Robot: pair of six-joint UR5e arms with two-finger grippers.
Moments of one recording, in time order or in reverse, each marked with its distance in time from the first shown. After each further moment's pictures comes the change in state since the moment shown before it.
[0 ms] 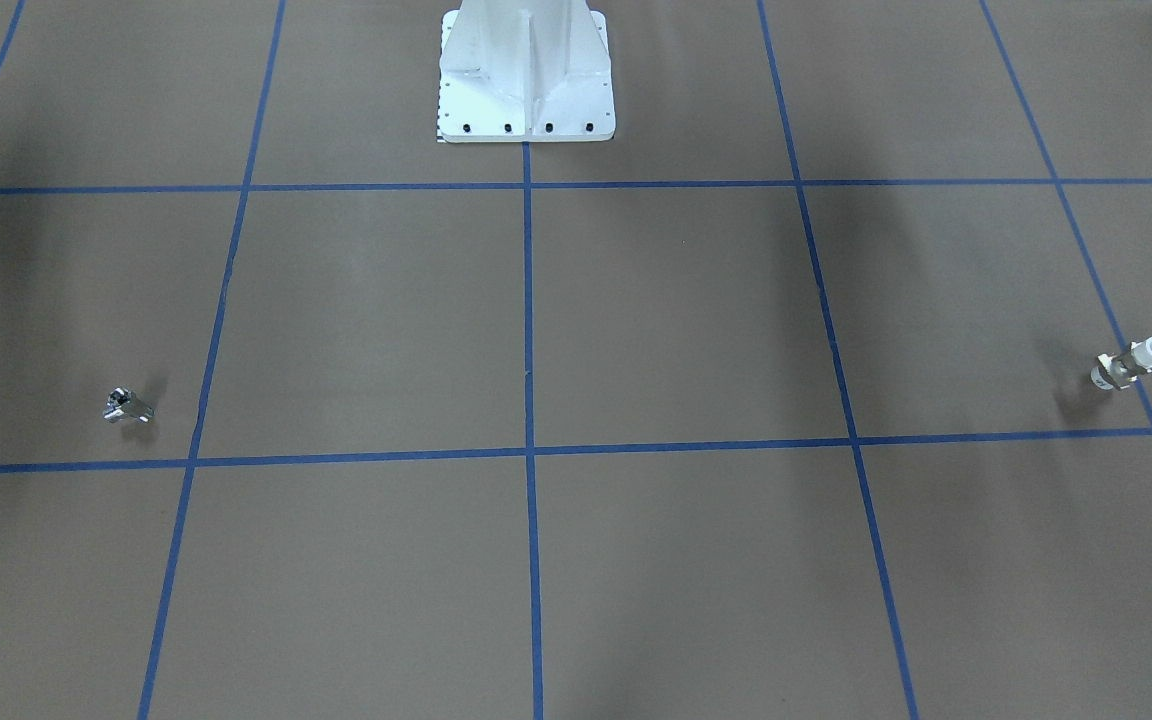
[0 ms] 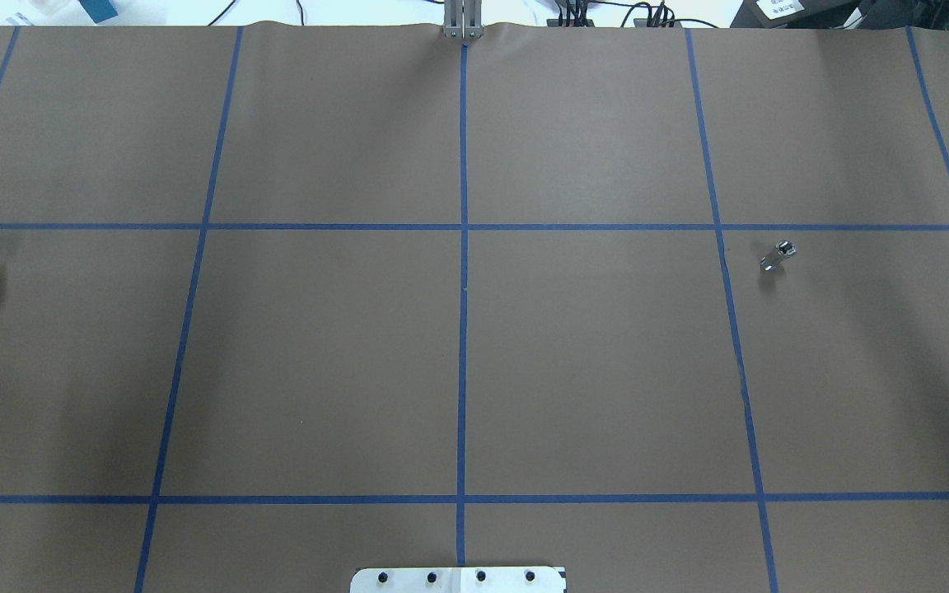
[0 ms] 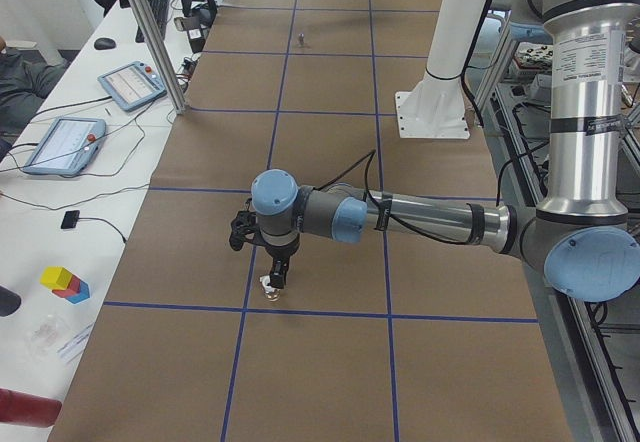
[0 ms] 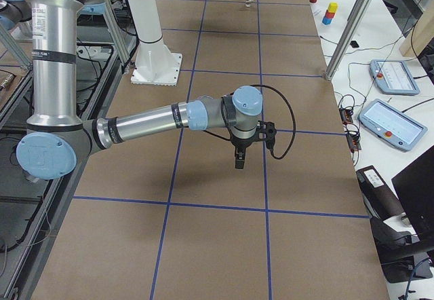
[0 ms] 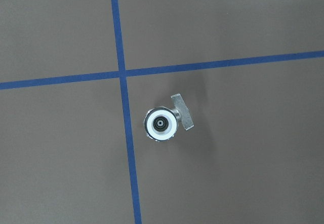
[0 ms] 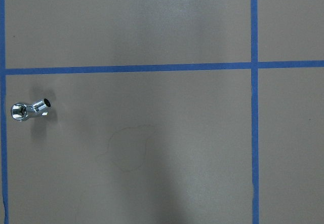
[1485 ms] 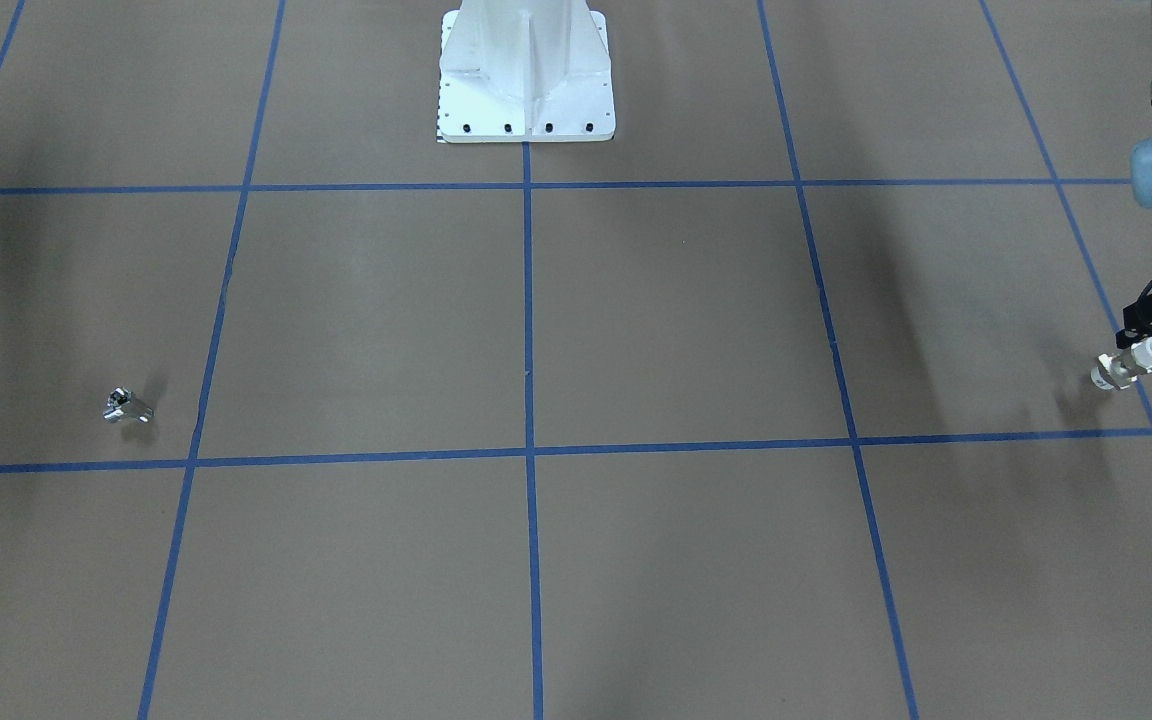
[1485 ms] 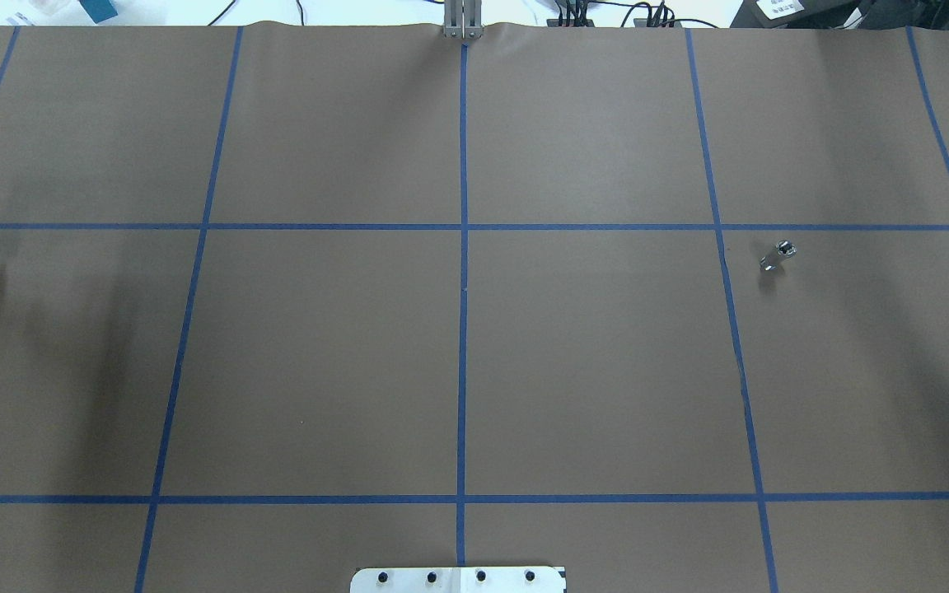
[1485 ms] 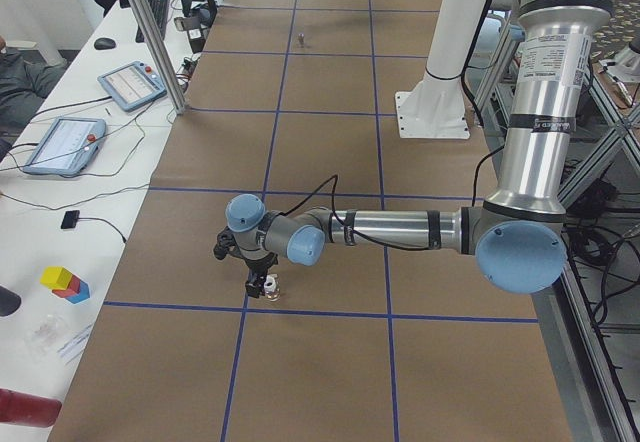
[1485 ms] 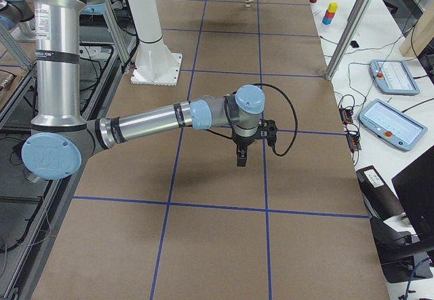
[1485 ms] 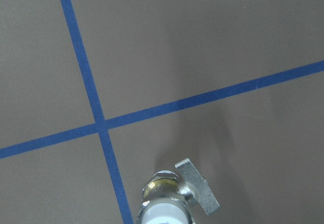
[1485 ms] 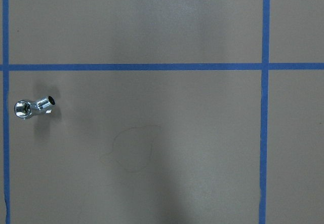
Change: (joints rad) left arm 0.161 -0.165 0.339 -0.232 0.041 0.000; right arm -0.028 0.012 -0.011 0.026 0.000 0.000
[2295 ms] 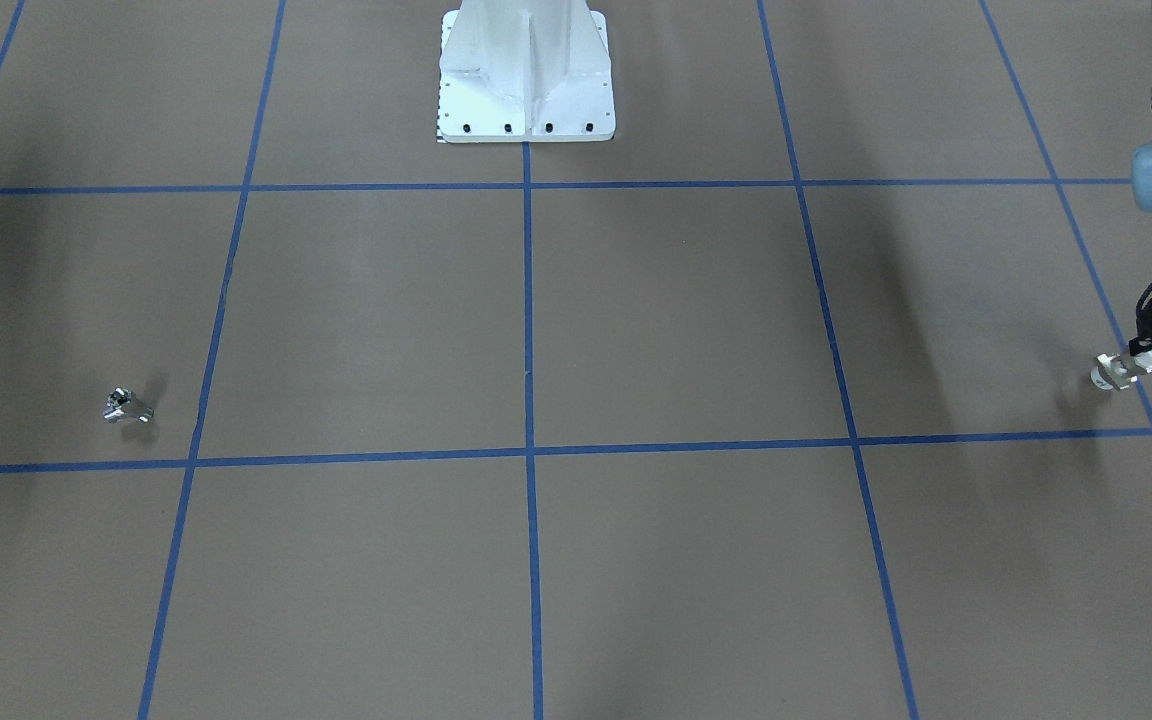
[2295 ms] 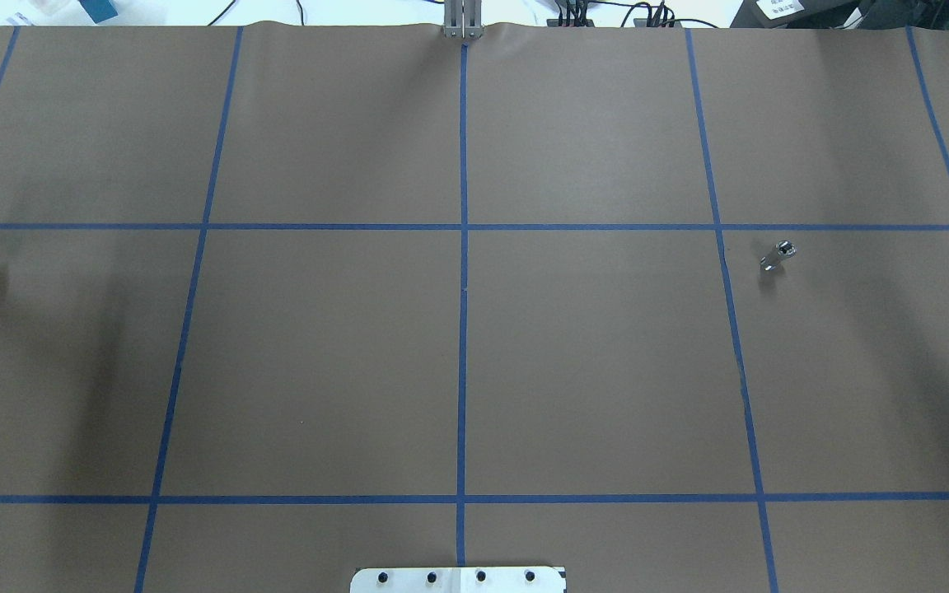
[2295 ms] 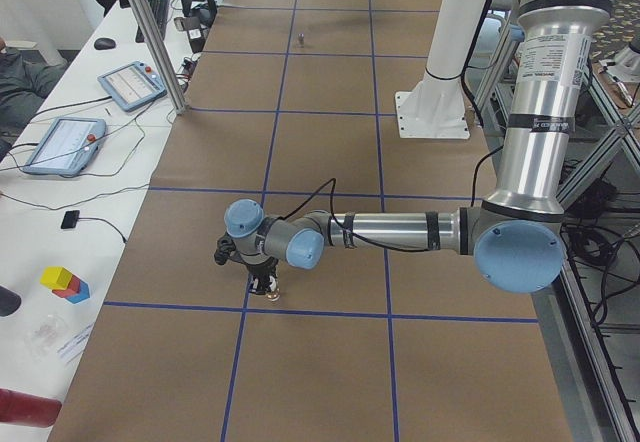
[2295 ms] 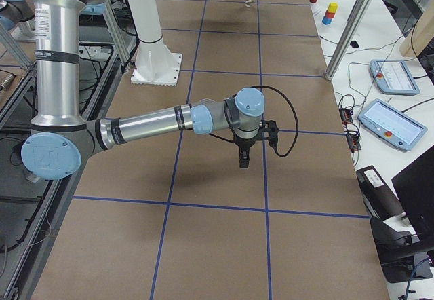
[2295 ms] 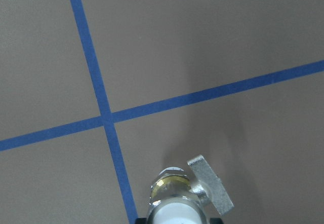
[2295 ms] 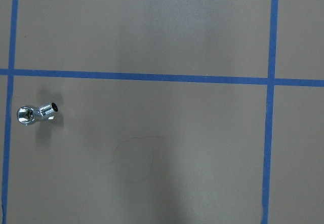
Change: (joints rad) left arm 0.000 -0.009 0.011 0.011 -0.020 -0.002; right arm -0.001 -0.001 -0.024 0.058 0.001 0.002
